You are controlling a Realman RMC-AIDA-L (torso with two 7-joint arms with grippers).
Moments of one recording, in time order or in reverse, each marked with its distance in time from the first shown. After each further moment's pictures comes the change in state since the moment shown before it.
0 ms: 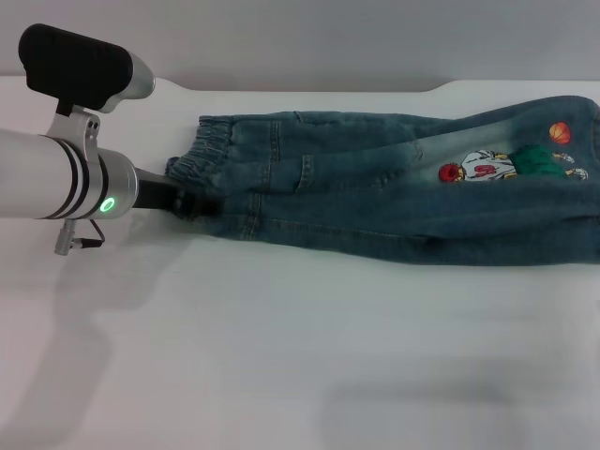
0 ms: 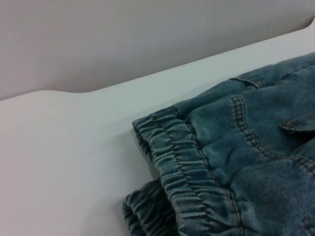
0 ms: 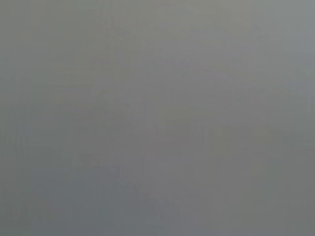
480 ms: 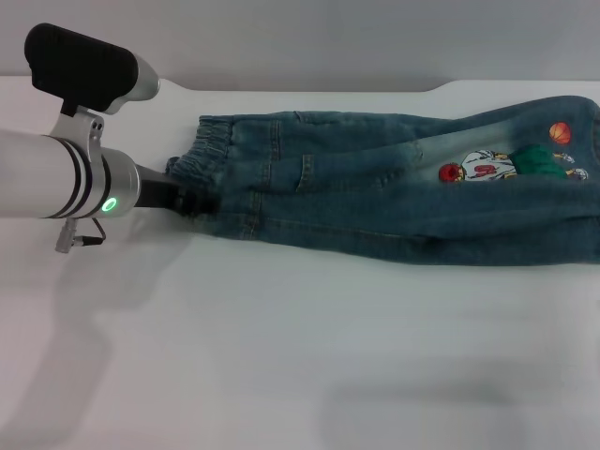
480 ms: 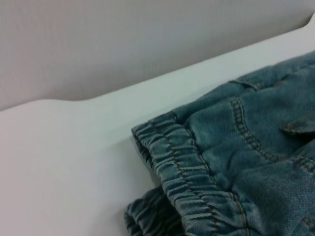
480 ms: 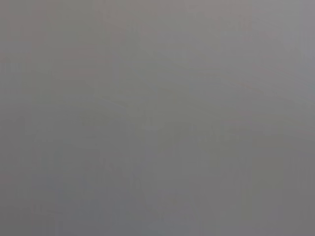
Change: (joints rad) left arm -0.004 -0.001 0.003 0.021 -0.003 0.033 0.037; right arm -0.007 -0.001 0.000 0.015 -0.004 0.001 0.000
